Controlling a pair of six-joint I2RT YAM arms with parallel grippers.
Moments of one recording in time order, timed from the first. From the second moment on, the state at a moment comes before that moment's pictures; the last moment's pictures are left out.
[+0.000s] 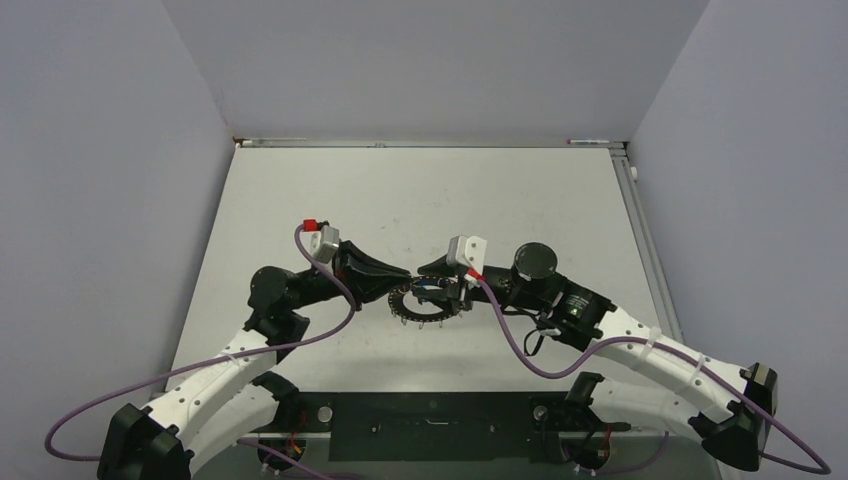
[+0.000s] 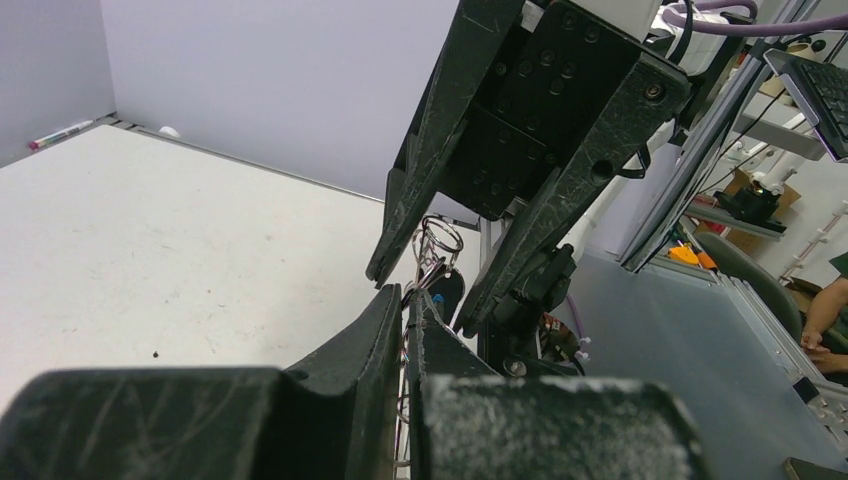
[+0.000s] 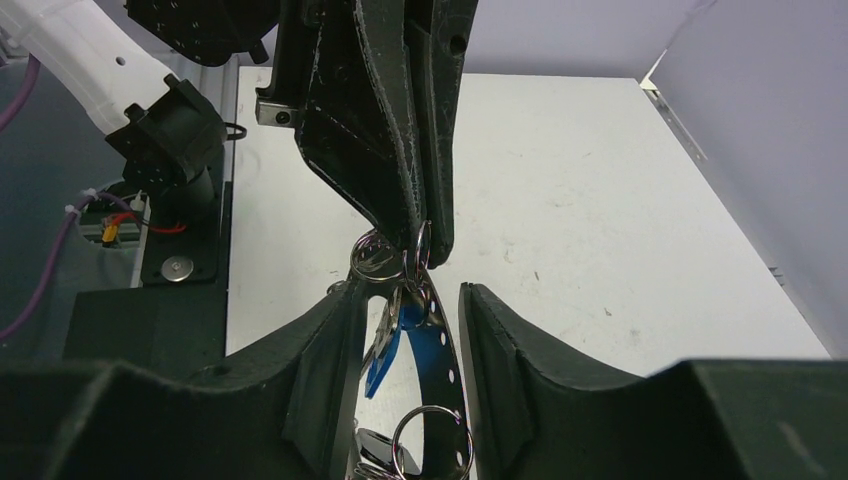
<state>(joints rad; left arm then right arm) -0.54 0.86 0.45 0.82 0.80 -0.59 0.95 0.96 0.85 0.04 -0.42 -0.21</state>
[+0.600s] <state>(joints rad) -0.53 0.85 0.45 0.84 0.80 -0.59 0.94 1.08 0.95 -0.06 -0.42 -0.24</state>
